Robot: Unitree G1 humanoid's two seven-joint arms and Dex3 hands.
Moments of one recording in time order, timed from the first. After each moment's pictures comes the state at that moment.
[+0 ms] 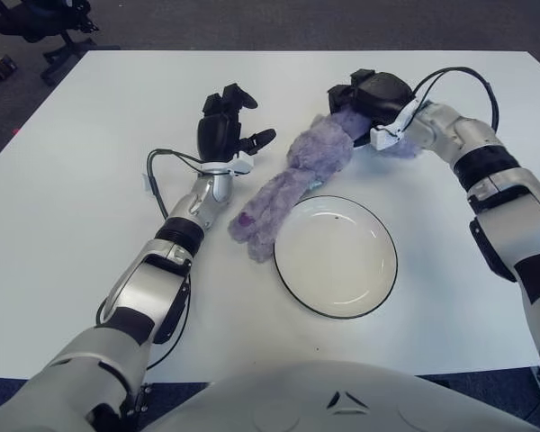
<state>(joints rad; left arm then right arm) -0.66 0.20 -0.27 0.83 0.62 -0.45 0.76 -1.18 -0.51 0.52 1.13 -0.74 -0.75 0.09</state>
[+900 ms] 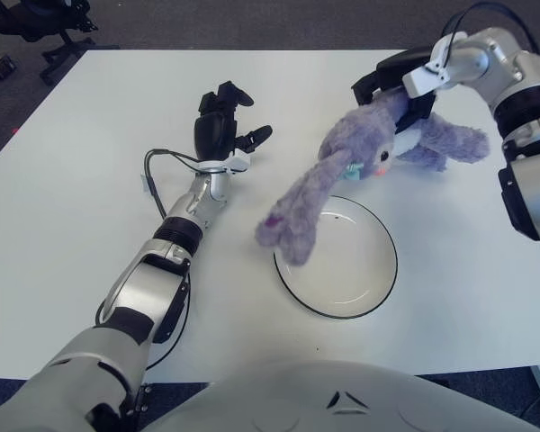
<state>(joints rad) -0.66 0.21 -0.26 0.83 0.59 -0.46 0.75 -1.47 -0.58 0.48 1.25 -0.64 -0.78 0.76</state>
